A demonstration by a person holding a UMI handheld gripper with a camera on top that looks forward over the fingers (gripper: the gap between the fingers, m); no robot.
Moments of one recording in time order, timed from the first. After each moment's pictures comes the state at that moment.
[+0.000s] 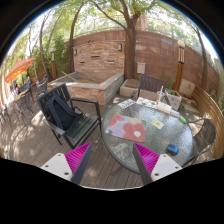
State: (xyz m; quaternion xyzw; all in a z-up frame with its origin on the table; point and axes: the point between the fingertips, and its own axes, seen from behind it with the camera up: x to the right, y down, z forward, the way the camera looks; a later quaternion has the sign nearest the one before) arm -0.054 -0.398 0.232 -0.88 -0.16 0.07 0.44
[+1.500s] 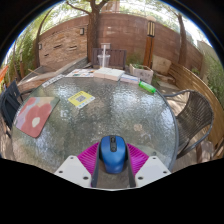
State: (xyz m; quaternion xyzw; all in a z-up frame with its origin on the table) arm 0.308 -0.151 -0.016 -0.92 -0.04 -0.01 0.39
